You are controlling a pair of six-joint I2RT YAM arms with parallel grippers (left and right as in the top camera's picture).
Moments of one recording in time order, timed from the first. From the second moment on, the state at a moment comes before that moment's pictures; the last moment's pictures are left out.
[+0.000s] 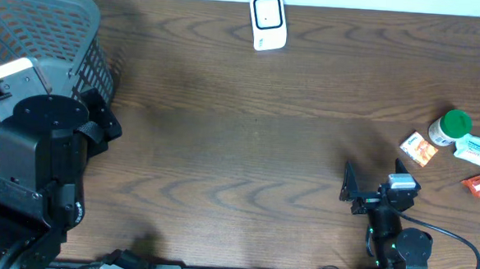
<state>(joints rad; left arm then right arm) -0.37 1.07 1.81 -1.41 -0.66 -0.54 0.03 0.01 0.01 -0.07 -0.07 0.02</state>
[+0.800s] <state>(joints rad) -0.25 0.96 1.80 -1.41 -0.64 -0.54 0.03 0.01 0.01 -0.07 -0.07 0.02</state>
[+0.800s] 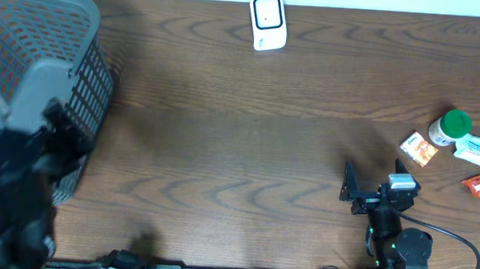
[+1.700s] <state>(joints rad) 0.02 0.26 0.76 -0.77 -0.42 -0.54 0.03 0.01 0.01 -0.07 -0.06 0.02</state>
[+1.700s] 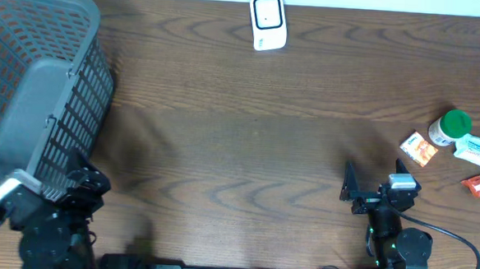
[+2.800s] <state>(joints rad) 0.02 0.01 0.17 -0.31 -0.37 -0.54 0.03 0.01 0.01 -0.07 -0.06 0.02</state>
